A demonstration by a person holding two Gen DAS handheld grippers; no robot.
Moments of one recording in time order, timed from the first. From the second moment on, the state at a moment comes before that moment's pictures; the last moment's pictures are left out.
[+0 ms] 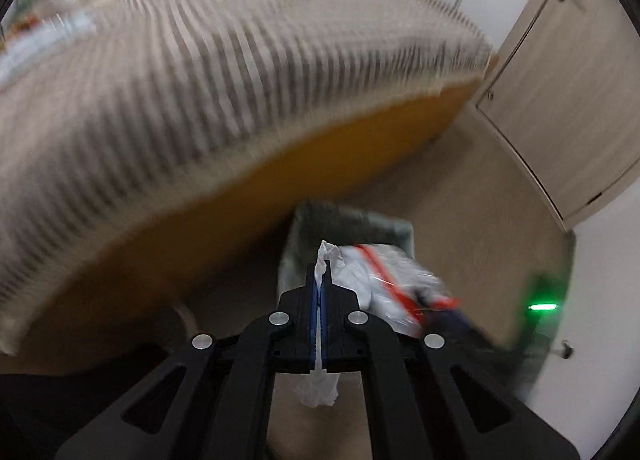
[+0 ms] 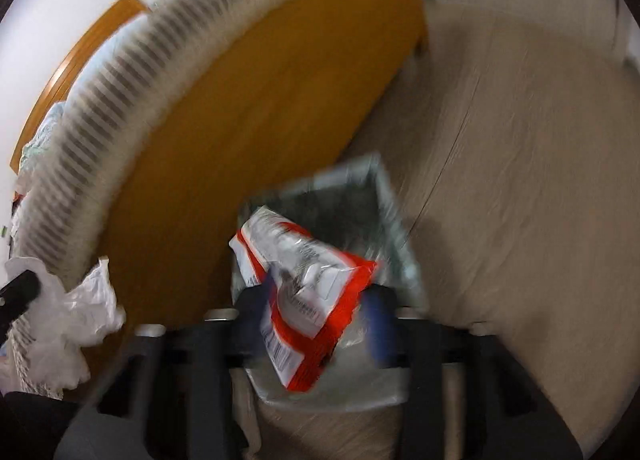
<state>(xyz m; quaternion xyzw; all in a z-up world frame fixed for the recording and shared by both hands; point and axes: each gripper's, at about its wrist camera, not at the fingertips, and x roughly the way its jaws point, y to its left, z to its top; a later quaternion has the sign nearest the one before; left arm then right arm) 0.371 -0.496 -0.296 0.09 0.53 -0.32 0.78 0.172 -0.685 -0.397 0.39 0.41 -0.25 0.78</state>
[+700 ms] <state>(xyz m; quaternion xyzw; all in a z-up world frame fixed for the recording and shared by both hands) 0.380 -0.588 -0.445 0.26 0.56 -0.30 0.73 0.118 -0.706 -0.432 0.40 0.45 -0.26 0.76</state>
